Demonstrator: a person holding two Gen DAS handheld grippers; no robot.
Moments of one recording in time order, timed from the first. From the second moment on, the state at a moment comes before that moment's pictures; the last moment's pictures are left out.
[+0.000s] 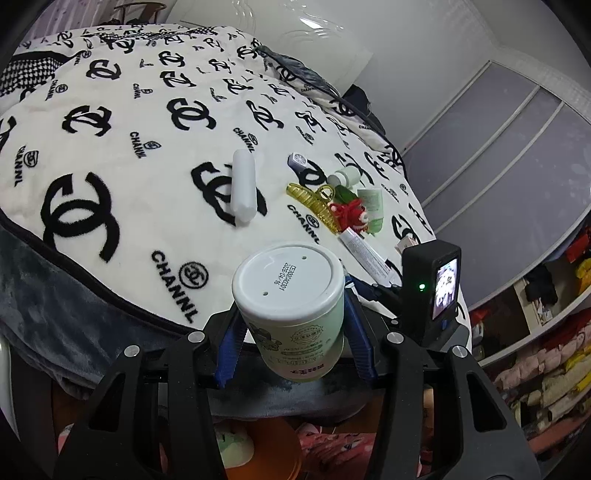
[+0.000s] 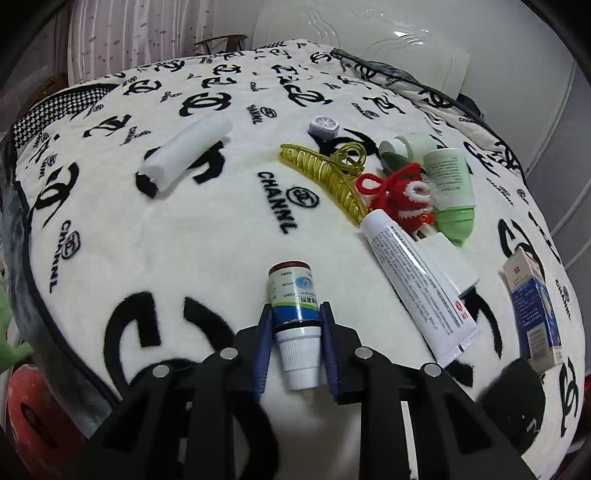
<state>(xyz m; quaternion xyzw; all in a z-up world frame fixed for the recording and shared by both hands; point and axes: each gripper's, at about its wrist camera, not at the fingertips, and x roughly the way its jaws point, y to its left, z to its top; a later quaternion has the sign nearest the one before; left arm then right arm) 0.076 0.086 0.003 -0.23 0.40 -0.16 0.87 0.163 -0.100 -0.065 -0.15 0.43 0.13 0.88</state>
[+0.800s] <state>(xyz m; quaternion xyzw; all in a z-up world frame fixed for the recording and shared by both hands) -0.015 -0.003 -0.198 -0.05 0.62 -0.29 0.73 -0.038 -0.161 -0.174 0.04 0.57 0.21 0.79</state>
